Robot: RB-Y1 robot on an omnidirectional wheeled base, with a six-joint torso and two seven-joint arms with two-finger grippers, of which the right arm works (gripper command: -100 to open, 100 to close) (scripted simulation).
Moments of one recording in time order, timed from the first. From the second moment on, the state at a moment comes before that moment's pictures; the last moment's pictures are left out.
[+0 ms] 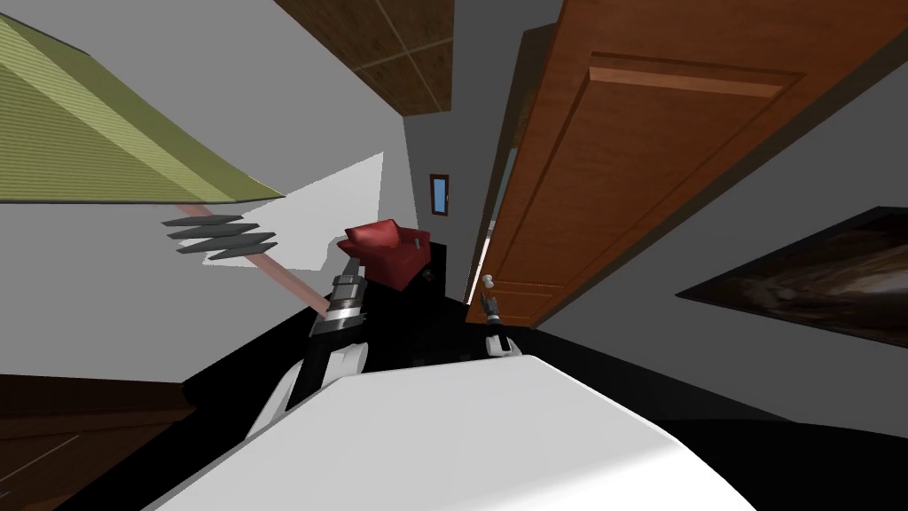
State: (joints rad) arm -0.03 -0.07 -0.12 -0.78 -0.03 -0.78 1.06
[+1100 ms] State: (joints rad) arm -0.01 -0.05 -0.19 -0.80 0.09 -0.76 1.33
